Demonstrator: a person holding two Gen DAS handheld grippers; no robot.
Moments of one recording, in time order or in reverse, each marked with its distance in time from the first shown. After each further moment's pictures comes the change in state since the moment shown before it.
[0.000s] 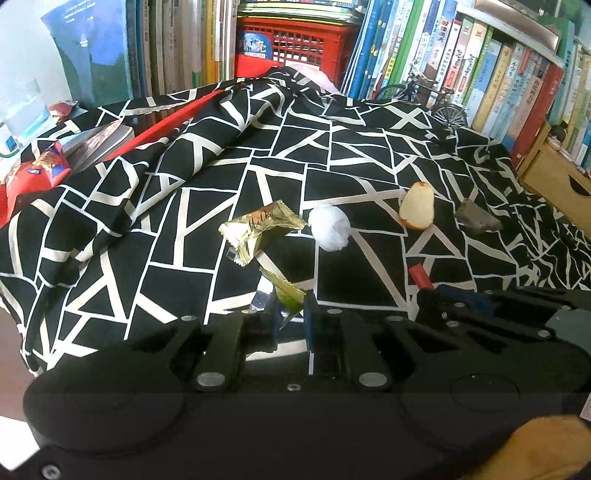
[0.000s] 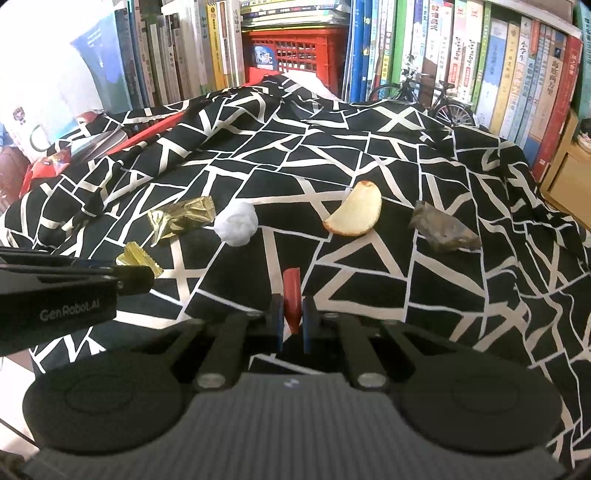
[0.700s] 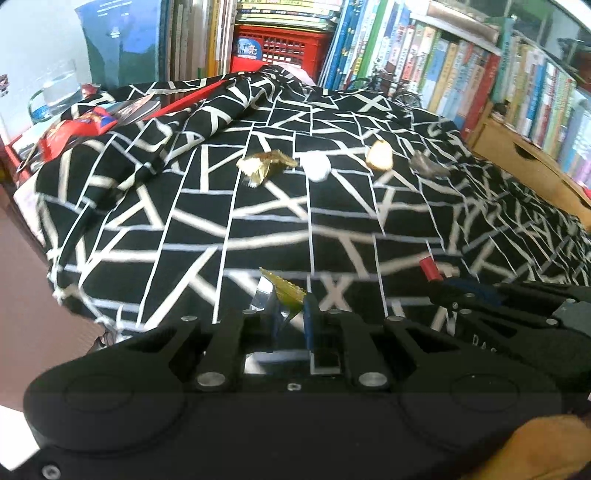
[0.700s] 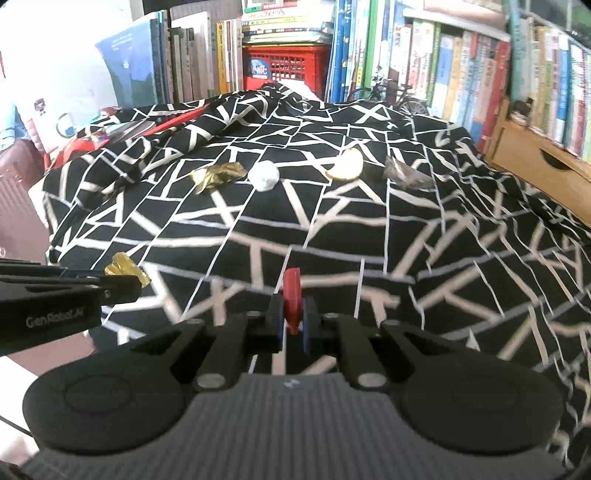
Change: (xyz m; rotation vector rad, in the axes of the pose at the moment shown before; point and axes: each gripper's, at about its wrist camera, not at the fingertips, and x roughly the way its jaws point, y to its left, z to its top) left arm -0.092 0.035 -0.103 0.041 -0.044 -0.095; right arm -0.096 0.061 -0.090 0.041 -0.067 -0.107
